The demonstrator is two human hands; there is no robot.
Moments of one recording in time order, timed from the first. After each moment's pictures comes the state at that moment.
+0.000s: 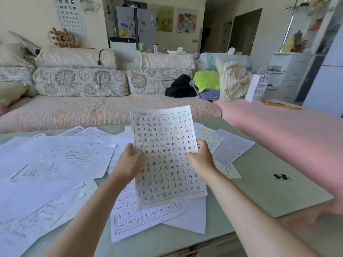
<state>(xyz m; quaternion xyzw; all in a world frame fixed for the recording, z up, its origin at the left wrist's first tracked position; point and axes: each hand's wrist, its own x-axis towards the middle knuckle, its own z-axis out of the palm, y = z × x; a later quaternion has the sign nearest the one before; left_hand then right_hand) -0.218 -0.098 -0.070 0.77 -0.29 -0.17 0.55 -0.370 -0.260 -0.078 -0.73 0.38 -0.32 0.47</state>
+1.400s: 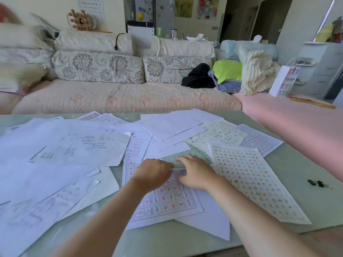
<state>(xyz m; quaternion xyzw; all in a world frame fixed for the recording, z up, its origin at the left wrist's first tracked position) -0.192 -0.112 -0.147 0.78 -0.60 0.15 0.06 -0.321 -0.245 -0.132 -0.97 0.21 -0.01 0.13</state>
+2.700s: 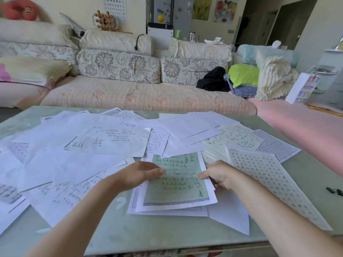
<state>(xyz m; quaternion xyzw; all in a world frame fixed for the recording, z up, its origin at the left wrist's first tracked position) -0.159 0.016 -0.115 0.78 -0.42 -0.30 0.36 -0.318 -0.224 -0.120 -0.74 0.45 0.02 0.49</state>
